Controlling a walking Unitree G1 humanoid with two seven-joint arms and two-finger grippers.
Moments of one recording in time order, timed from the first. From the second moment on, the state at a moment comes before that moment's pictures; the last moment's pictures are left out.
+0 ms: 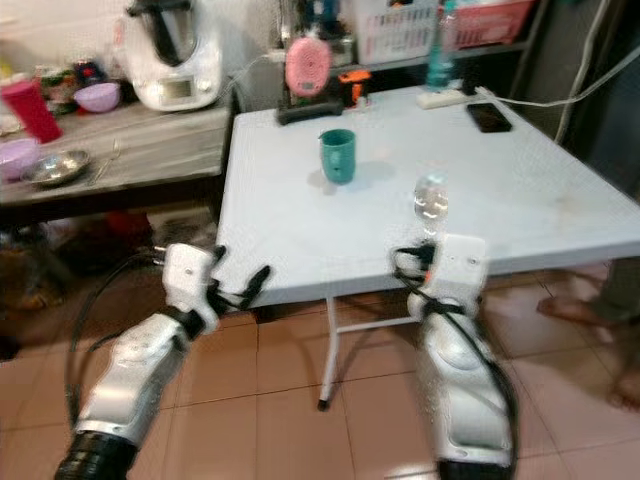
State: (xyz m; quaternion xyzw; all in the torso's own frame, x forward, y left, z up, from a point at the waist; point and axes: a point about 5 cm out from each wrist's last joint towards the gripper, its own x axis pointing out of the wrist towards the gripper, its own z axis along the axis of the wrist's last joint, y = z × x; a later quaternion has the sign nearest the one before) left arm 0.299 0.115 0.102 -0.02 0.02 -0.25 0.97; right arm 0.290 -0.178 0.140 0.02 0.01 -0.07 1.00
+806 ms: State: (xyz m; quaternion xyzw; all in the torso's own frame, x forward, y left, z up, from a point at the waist) left arm 0.298 0.108 0.101 -0.02 0.02 -0.26 0.96; right arm 0.287 -0.181 0.136 0.03 0.01 -0.07 1.00
